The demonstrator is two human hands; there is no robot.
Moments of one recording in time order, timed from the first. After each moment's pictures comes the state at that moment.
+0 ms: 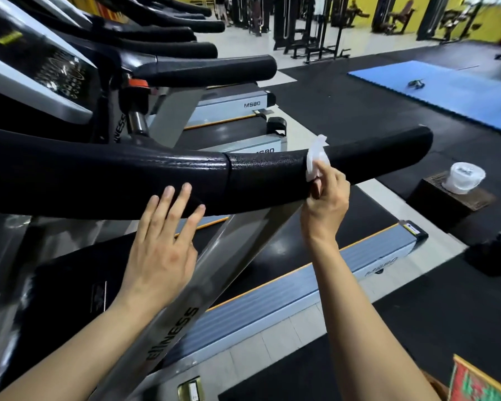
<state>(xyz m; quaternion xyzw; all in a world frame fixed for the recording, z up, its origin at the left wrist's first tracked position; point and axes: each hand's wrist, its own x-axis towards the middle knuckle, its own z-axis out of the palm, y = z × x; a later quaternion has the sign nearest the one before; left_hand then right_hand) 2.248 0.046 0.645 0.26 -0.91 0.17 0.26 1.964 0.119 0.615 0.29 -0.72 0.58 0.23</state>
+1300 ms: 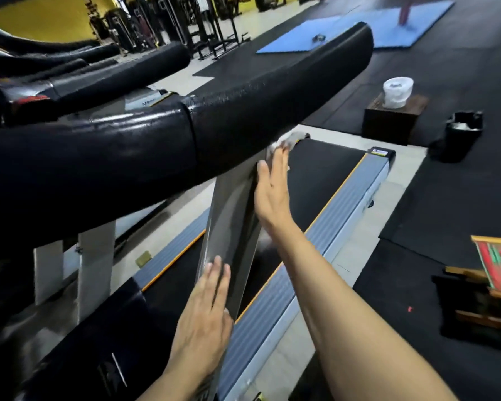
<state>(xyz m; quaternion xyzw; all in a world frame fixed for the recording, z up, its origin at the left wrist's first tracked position) 2.294 0.000 0.445 0.10 -0.99 0.02 0.08 2.044 0.054 0.518 0.18 -0.67 0.72 0.02</state>
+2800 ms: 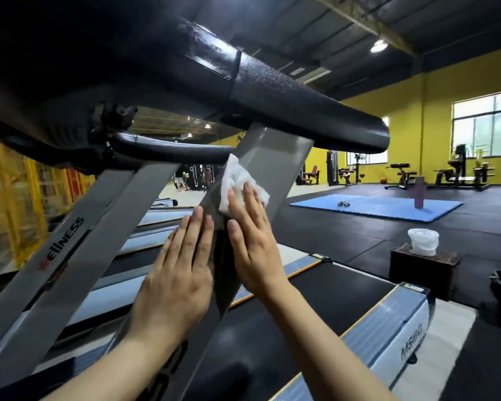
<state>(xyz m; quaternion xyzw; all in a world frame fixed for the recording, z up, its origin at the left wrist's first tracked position) 2.236 -0.043 0.333 0.14 -0.83 0.25 0.47 2.086 0.033 0.358 0.55 -0.52 0.55 0.35</state>
